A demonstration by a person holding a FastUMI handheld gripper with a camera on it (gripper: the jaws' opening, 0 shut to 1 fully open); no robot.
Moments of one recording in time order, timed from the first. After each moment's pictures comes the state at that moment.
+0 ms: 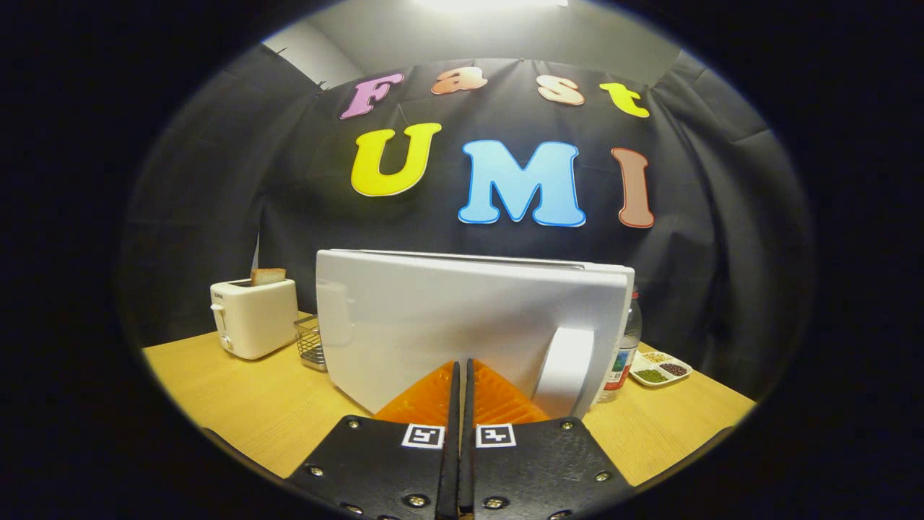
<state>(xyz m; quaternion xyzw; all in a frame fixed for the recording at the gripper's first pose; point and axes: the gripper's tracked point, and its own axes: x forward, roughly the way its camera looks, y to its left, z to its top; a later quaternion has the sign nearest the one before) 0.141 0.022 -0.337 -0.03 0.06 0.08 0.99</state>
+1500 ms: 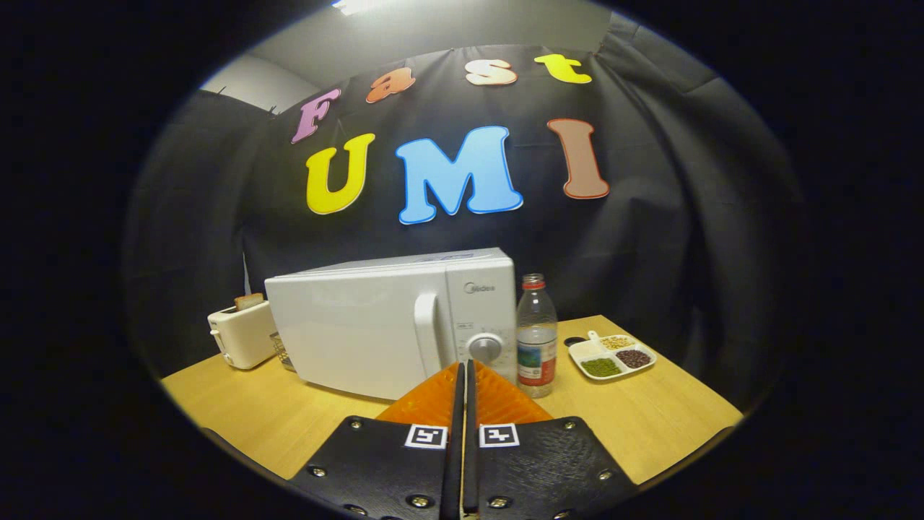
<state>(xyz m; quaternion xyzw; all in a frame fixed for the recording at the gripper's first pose) 0.125 -0.154 -0.320 0.04 0.09 0.09 0.99</state>
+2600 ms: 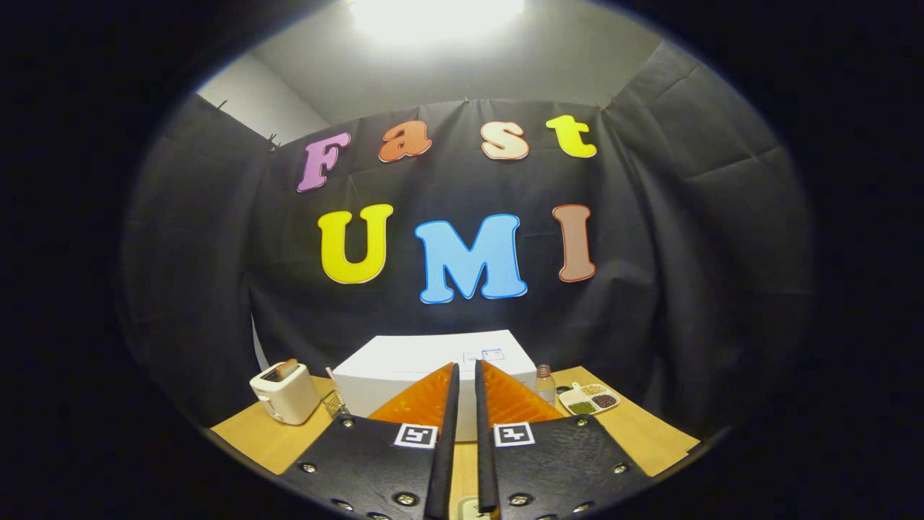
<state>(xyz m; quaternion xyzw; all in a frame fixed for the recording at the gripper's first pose) 0.027 -0.048 -0.094 0.04 0.03 0.04 1.00</state>
